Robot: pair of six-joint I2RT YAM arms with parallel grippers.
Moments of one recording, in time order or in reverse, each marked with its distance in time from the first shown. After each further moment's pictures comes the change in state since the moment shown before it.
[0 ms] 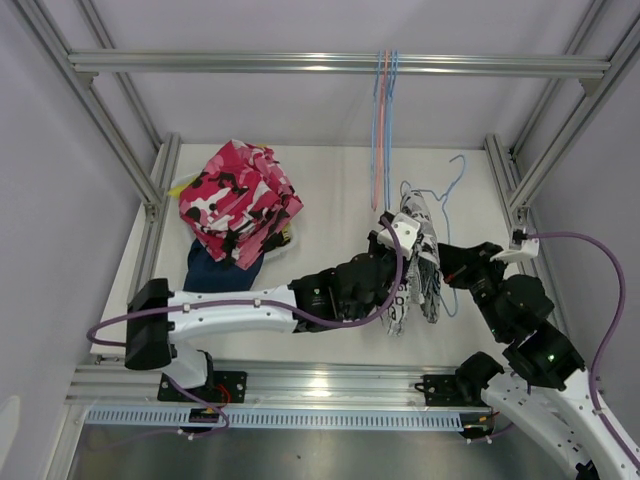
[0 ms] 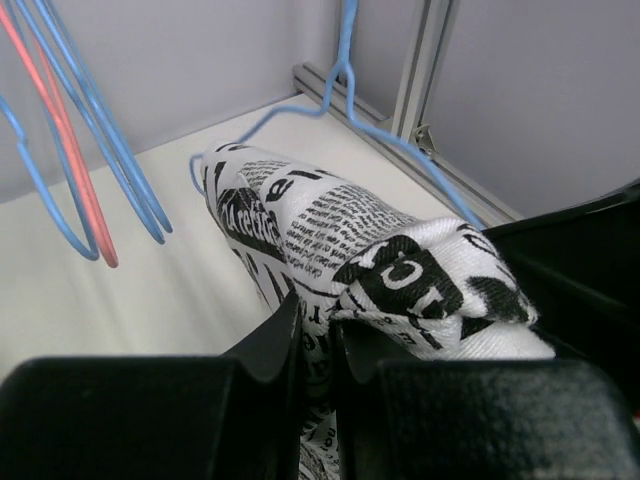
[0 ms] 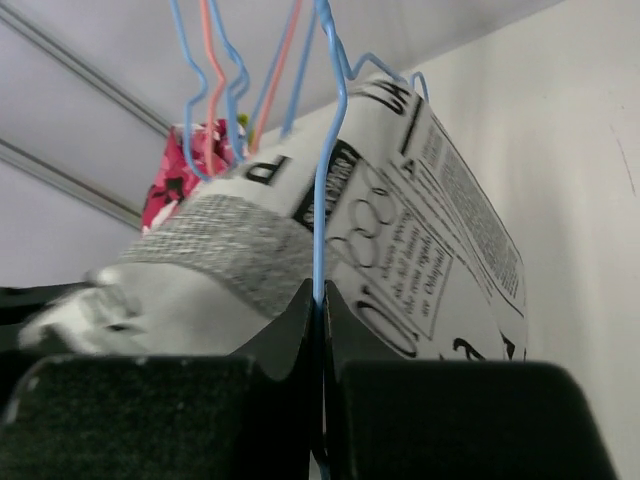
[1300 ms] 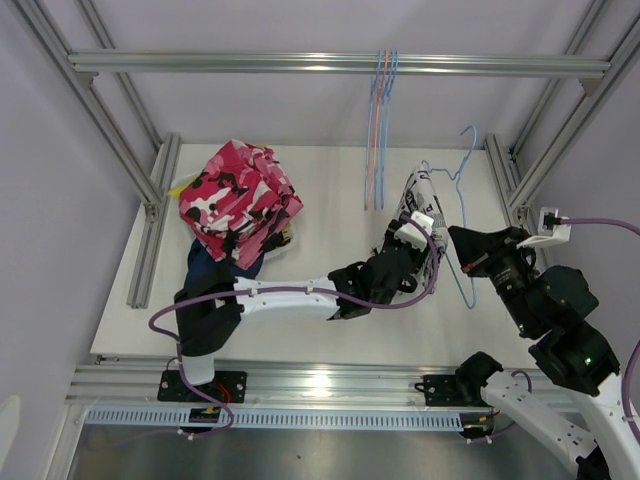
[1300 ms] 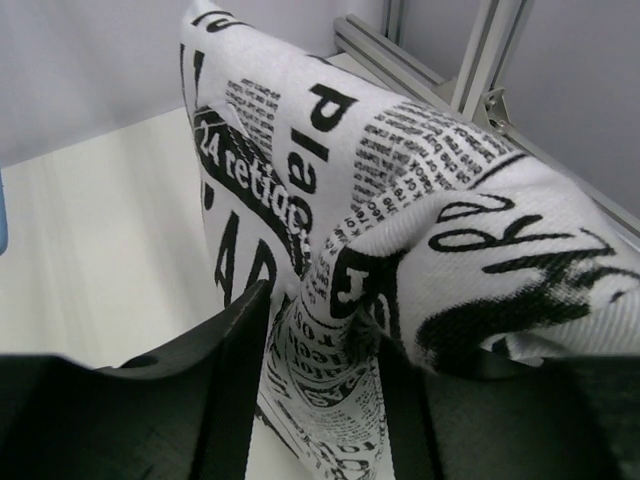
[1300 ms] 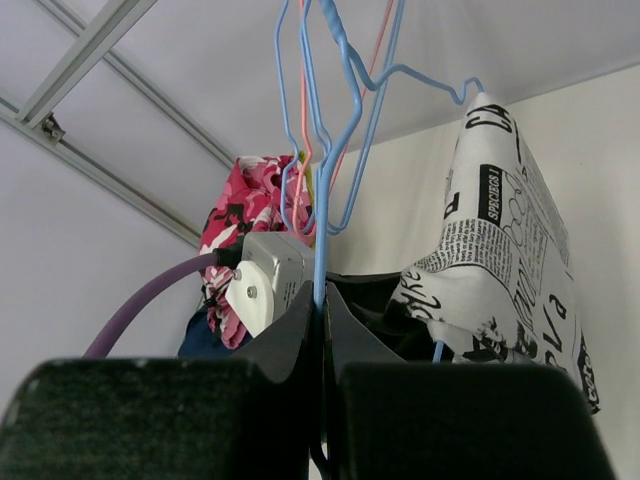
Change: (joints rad) left arm 0.100 0.264 0.028 0.175 0.013 0.006; right arm 0.000 0.094 0.276 -0.089 -0.047 -0.055
